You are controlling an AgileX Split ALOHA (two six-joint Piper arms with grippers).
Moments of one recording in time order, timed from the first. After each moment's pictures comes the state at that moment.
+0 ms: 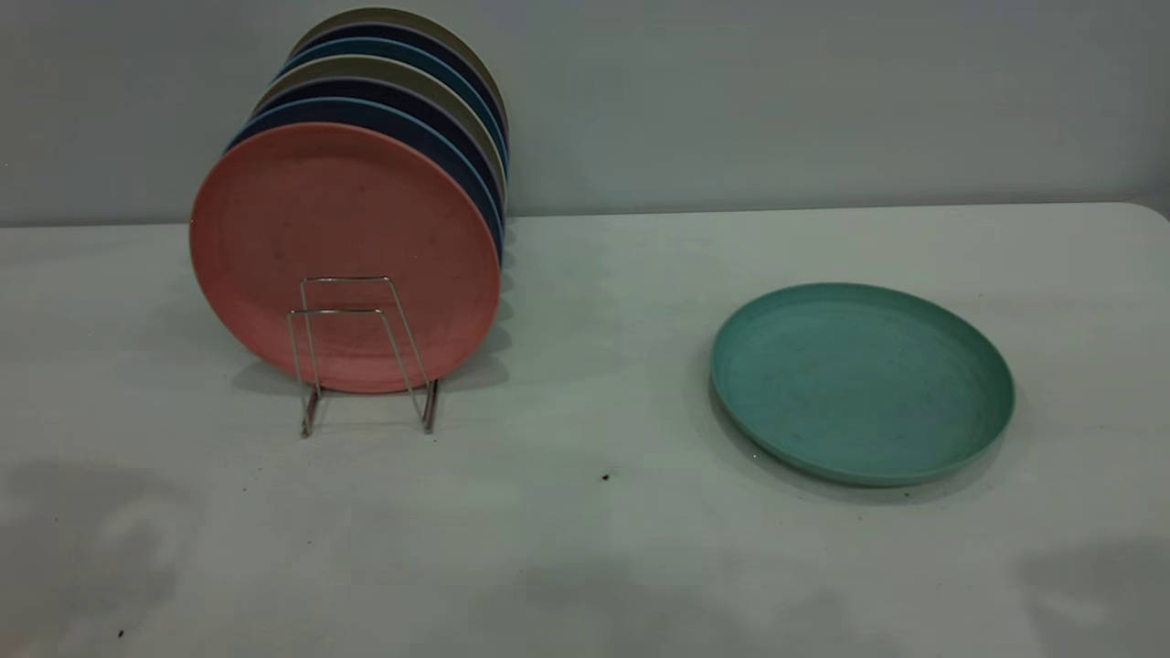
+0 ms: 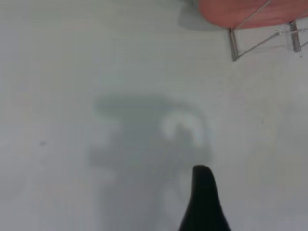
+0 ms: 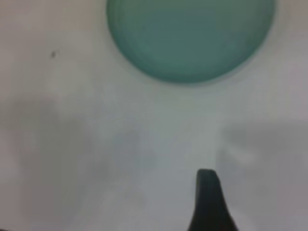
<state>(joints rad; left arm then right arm) -0.01 1.44 -1.08 -0.08 0.77 0.10 0.09 1.26 -0.68 0.39 0.55 -0.28</state>
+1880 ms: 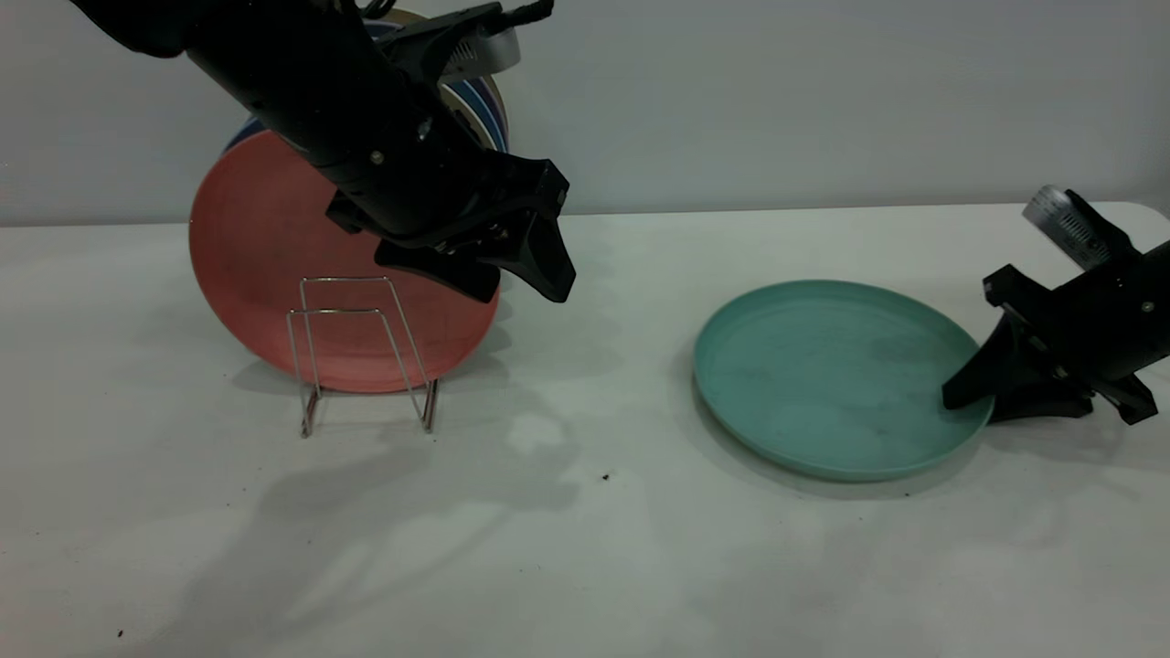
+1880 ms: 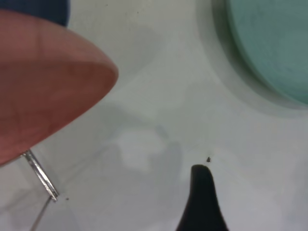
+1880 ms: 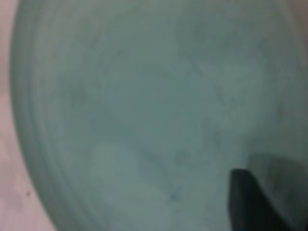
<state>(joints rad) -0.41 2.03 -1.25 -0.70 0.35 0.53 -0.18 2.43 -1.33 1.18 0.71 -0.97</state>
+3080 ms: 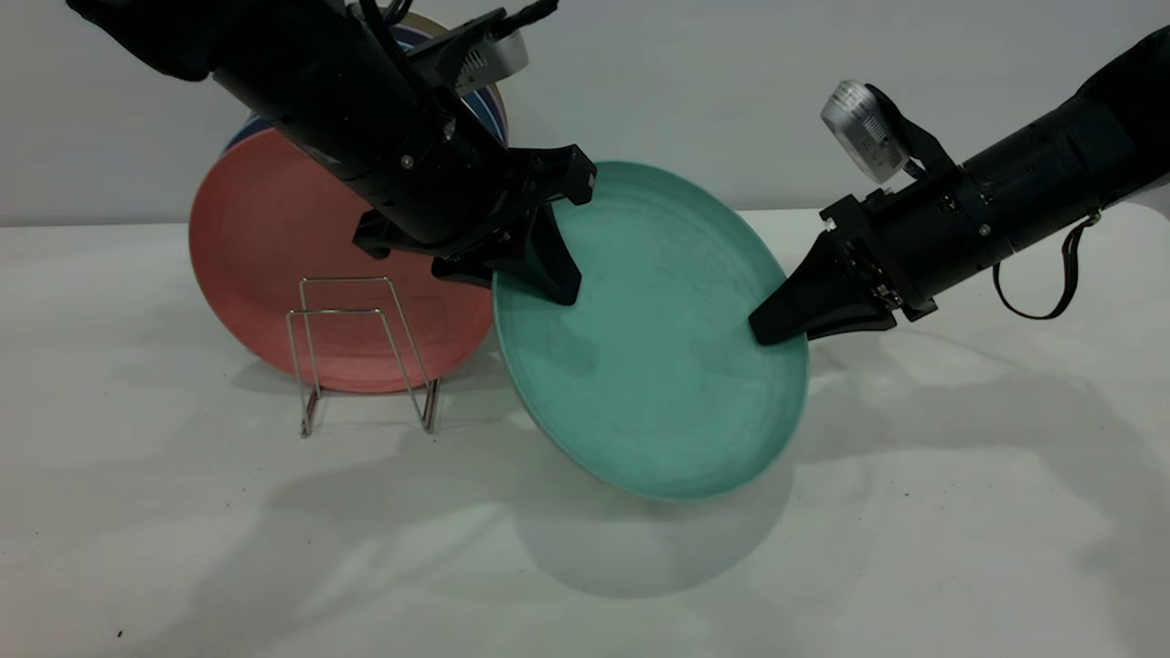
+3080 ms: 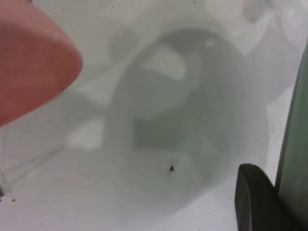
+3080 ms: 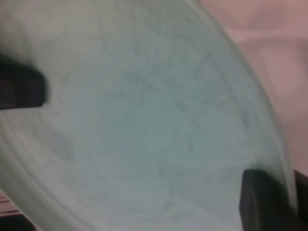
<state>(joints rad) -0.41 2.06 -1.25 -0.84 0.35 0.53 0.06 2.39 -1.47 1.23 0.99 -1.23</state>
